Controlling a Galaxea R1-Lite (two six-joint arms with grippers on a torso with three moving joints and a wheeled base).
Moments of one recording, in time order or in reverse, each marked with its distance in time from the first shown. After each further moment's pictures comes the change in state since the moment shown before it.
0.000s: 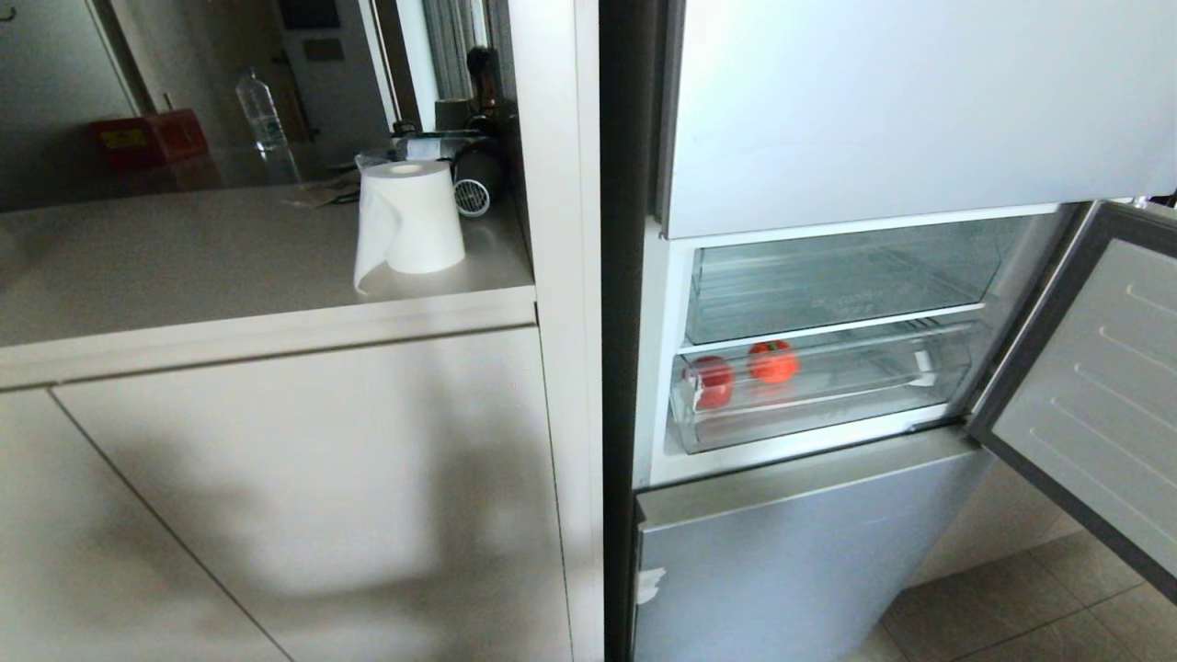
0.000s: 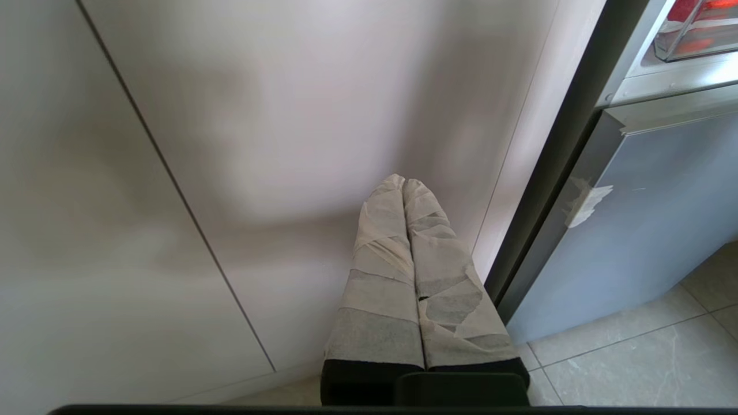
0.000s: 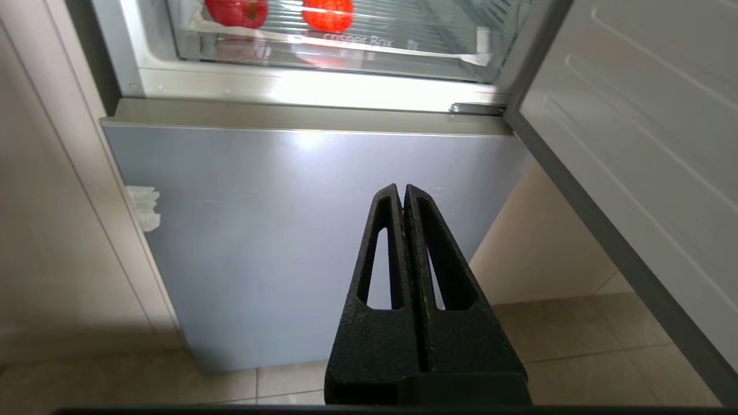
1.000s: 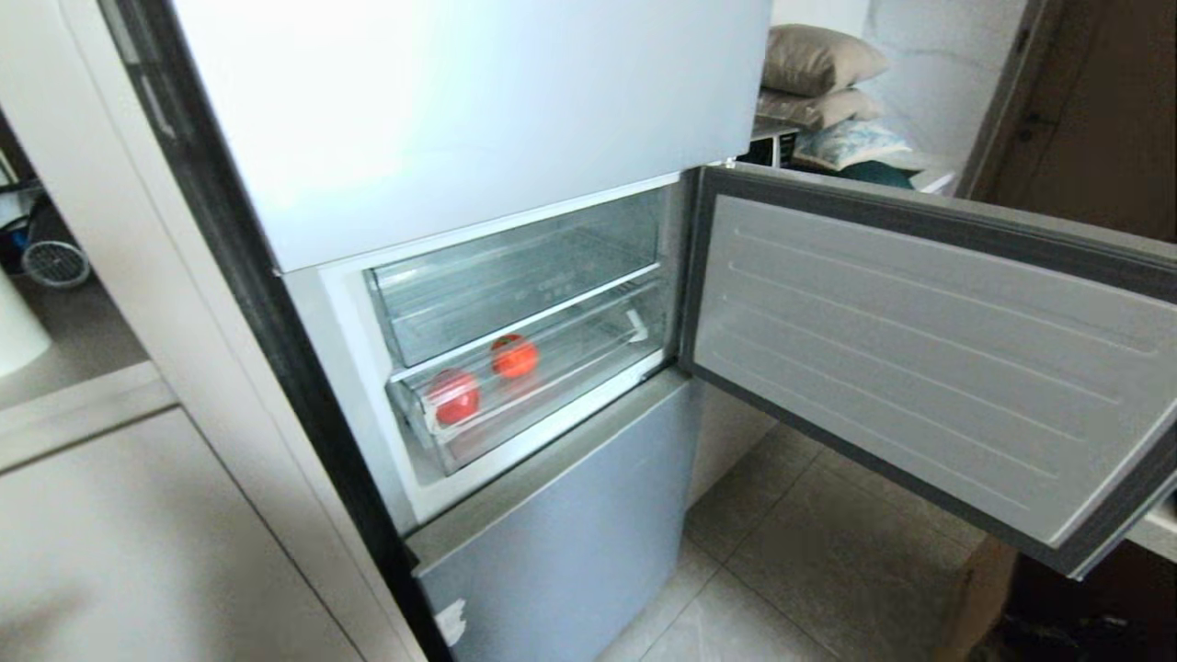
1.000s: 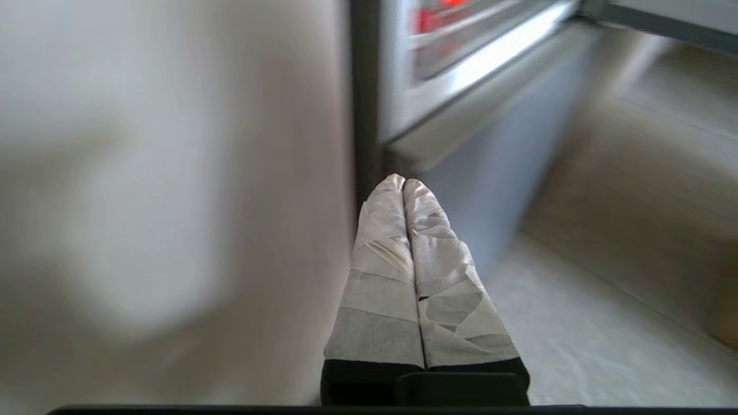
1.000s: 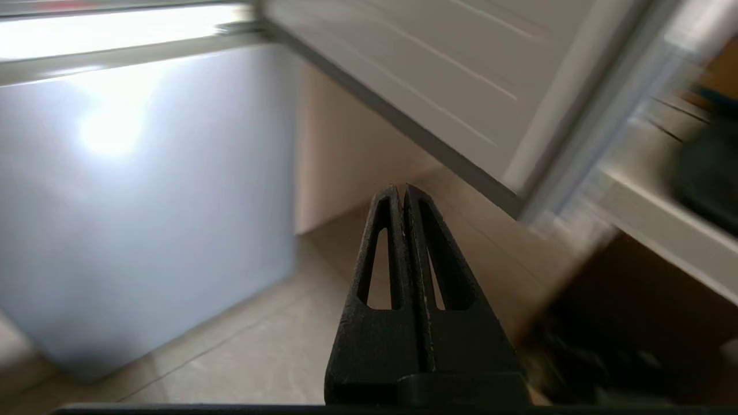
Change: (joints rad) left arm 0.000 0.000 0.000 0.000 0.000 0.000; right arm 0.000 0.000 0.000 0.000 0.006 0.017
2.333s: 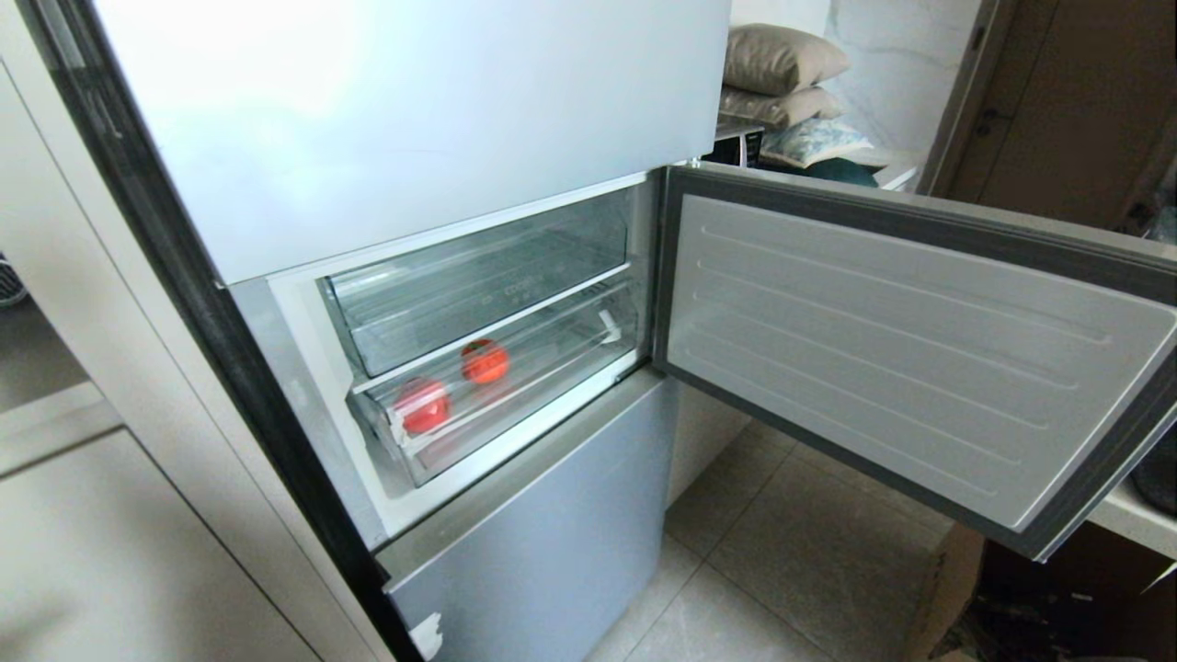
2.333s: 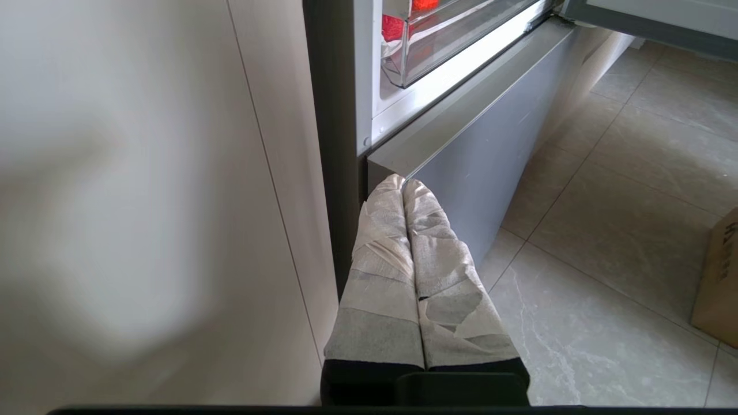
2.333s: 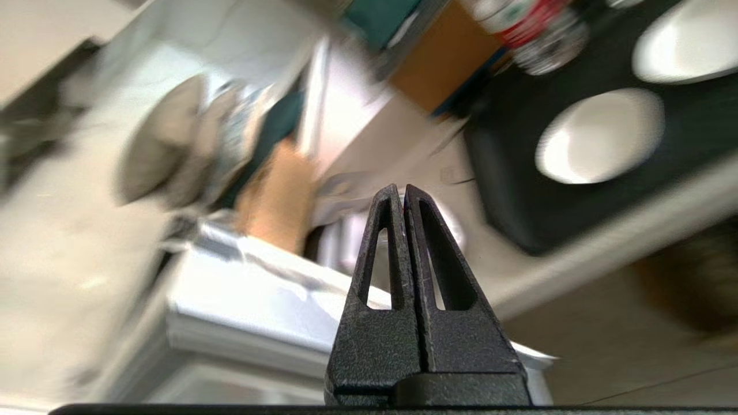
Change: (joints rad) left arm 0.000 0.000 0.000 0.000 0.000 0.000; right arm -1.028 1.291 -0.547 -0.736 0.332 1.093
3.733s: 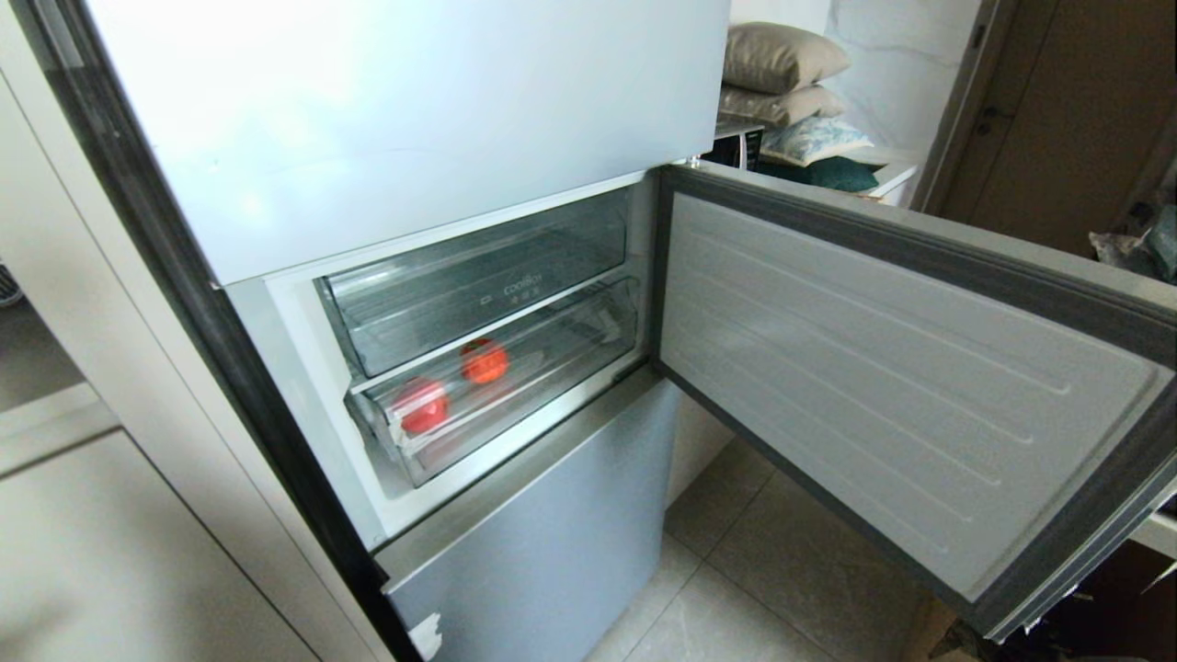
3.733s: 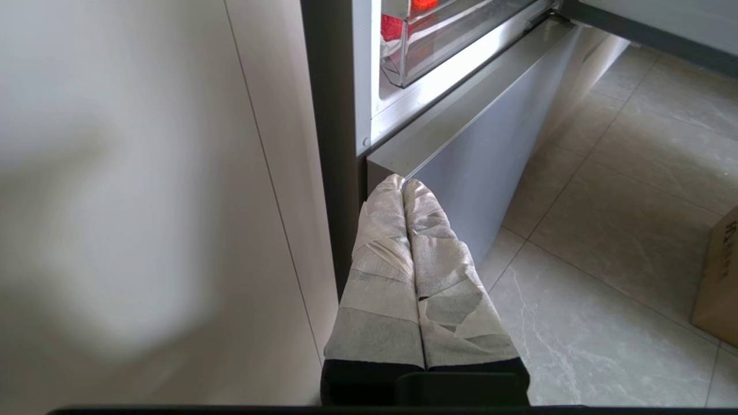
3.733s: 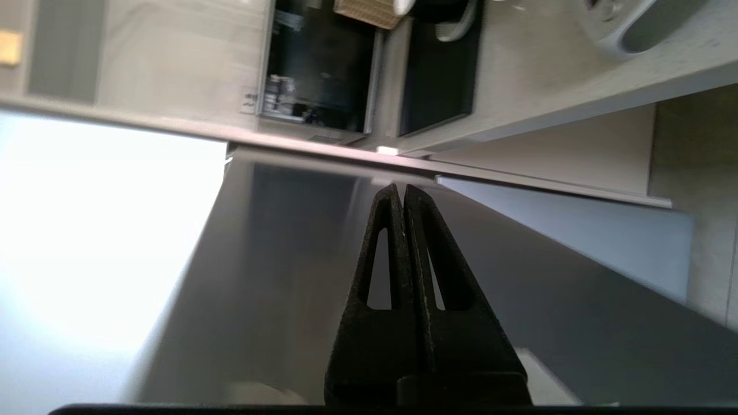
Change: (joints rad) left arm 0.000 0.000 0.000 0.000 0.000 0.000; right arm 0.271 0.151 -0.061 0.015 0.482 0.175
